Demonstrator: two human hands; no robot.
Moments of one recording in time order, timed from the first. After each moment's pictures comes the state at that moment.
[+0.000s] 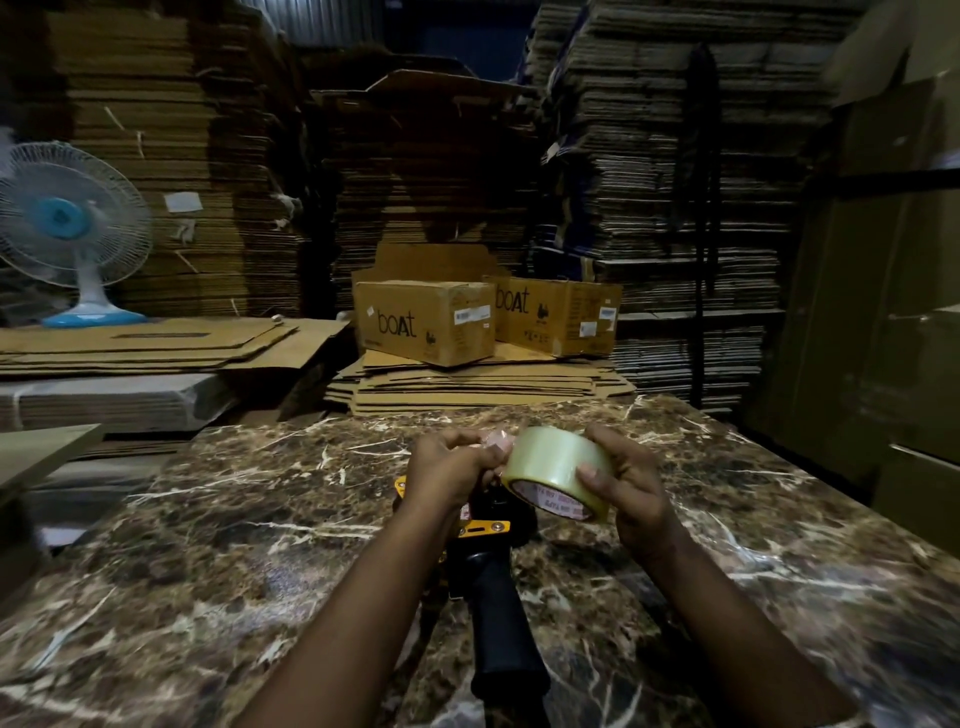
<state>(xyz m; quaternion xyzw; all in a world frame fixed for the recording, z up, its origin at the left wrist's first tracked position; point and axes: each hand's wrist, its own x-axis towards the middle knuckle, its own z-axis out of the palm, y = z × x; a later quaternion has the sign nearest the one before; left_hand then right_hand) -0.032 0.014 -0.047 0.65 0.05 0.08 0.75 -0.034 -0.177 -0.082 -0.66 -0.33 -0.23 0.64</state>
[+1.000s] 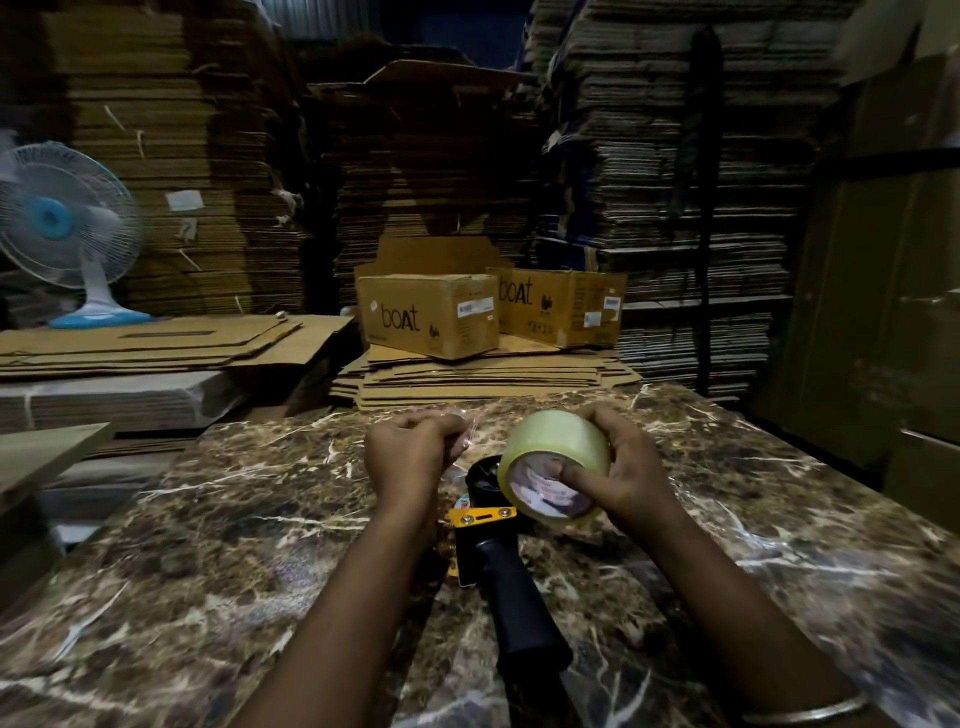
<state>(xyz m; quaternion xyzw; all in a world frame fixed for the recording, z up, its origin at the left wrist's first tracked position) -0.045 0.036 -0.037 0.57 0.09 0.22 0.79 -0.036 -0.171 -0.074 -0.76 -0.26 -0.29 0.53</state>
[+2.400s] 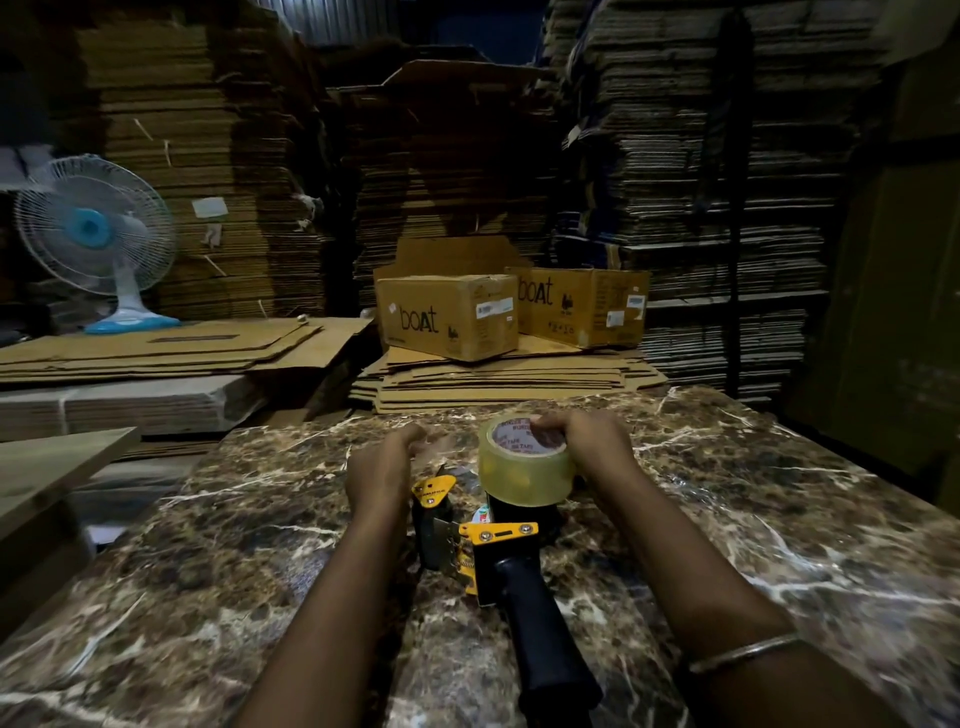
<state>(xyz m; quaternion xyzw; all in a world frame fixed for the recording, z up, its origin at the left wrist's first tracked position) -0.012 0.078 -0.056 0.65 0.21 0.21 0.69 0.021 -0.114 -0.046 -0.72 0.10 -0.07 0.68</state>
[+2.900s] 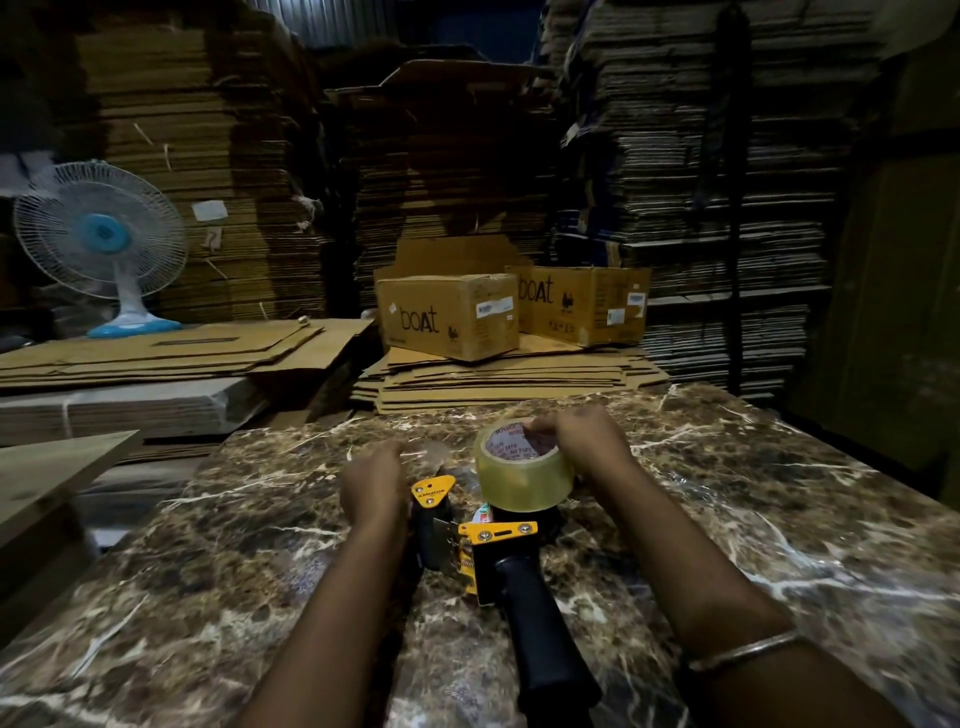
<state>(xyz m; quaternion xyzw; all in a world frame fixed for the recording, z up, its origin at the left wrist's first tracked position) -0.008 0.085 -0.066 0.63 0.25 0.25 0.69 0.020 -0.114 -0.046 -0.77 0.05 -0.07 0.63</state>
